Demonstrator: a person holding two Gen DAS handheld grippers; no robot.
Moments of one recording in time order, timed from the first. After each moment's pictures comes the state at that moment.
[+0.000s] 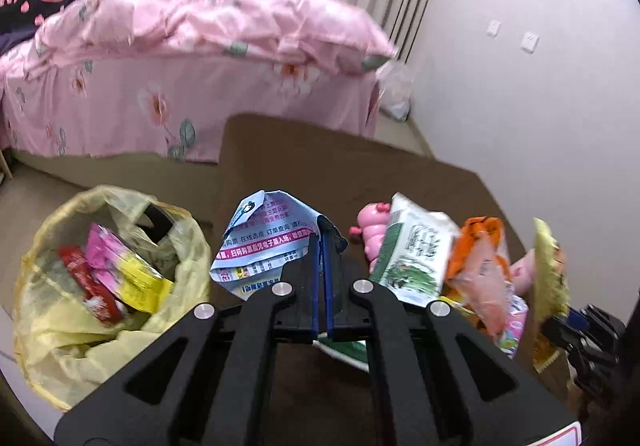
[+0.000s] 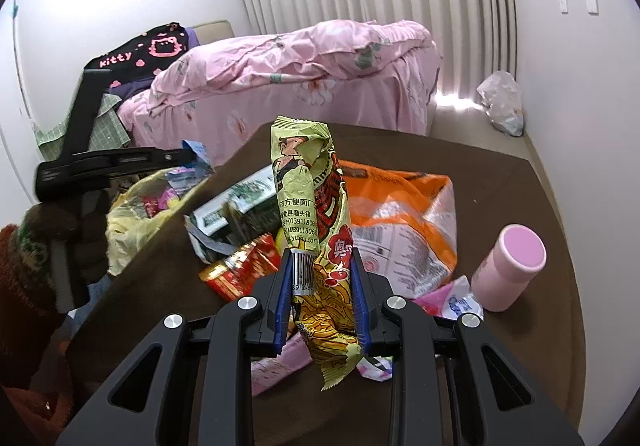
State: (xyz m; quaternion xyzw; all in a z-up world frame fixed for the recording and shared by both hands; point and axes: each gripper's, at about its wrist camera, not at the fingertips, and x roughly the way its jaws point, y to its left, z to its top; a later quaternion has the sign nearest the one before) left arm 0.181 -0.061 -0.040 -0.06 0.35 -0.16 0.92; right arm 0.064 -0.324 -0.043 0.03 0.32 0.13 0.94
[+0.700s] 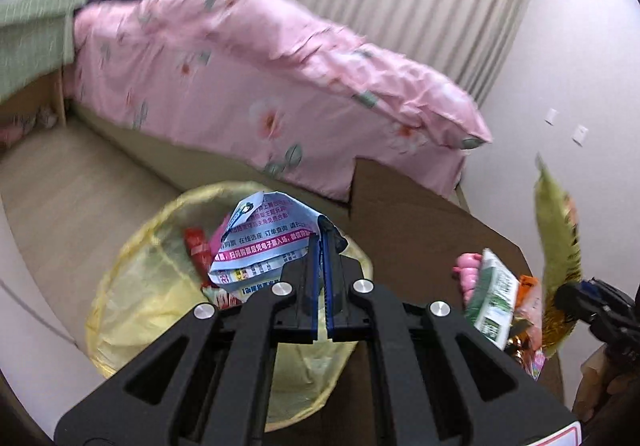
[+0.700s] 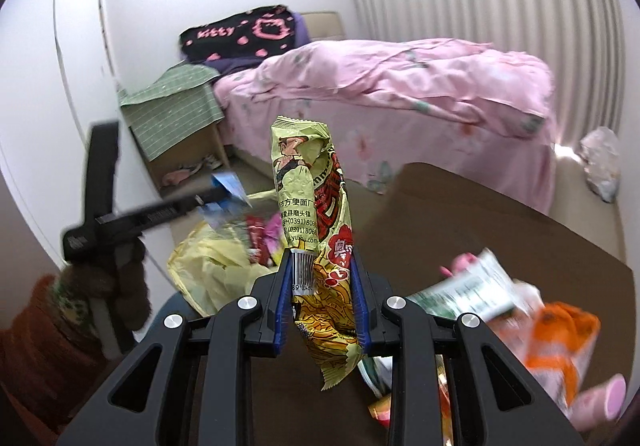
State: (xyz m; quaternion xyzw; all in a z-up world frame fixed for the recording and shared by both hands) left arm 0.151 0.095 -0.055 -0.18 0.31 -0.04 0.93; right arm 0.137 -0.171 0.009 -0.03 0.32 0.31 0.89
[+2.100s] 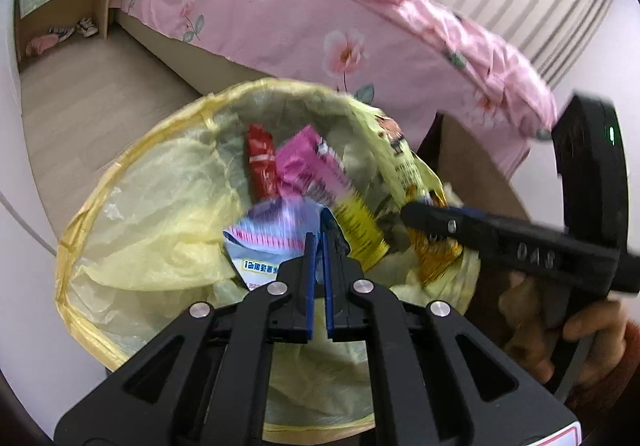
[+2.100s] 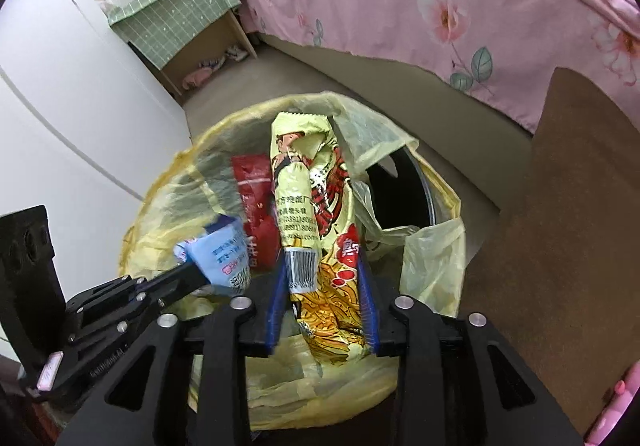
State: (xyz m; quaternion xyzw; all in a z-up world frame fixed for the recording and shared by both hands) left arm 0.154 0.136 -0.132 -0.26 0.38 0.03 0.89; right arm 0.281 -0.027 -0.112 -0.05 0.51 0.37 0.78
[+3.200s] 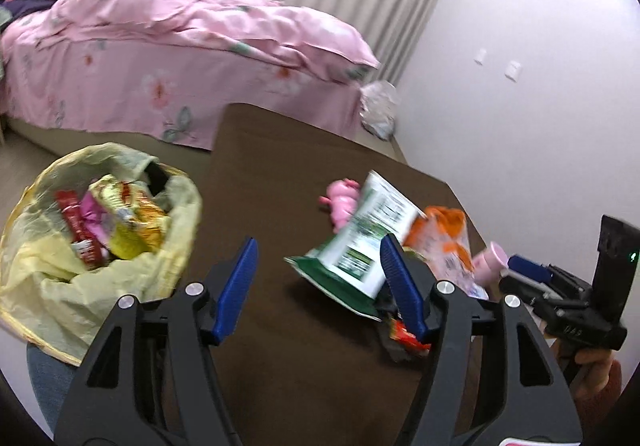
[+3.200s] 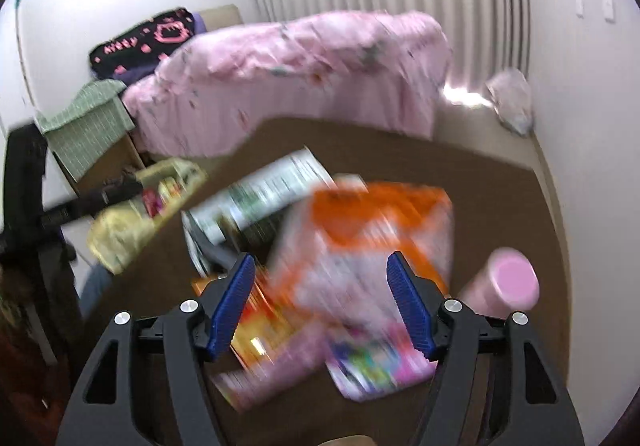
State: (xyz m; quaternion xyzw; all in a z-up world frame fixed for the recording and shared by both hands) left arm 0.120 -0.059 -0.045 -0.11 0.34 -0.18 0.92; right arm 0.071 -0.358 -0.047 0.02 0.36 0.13 0.92
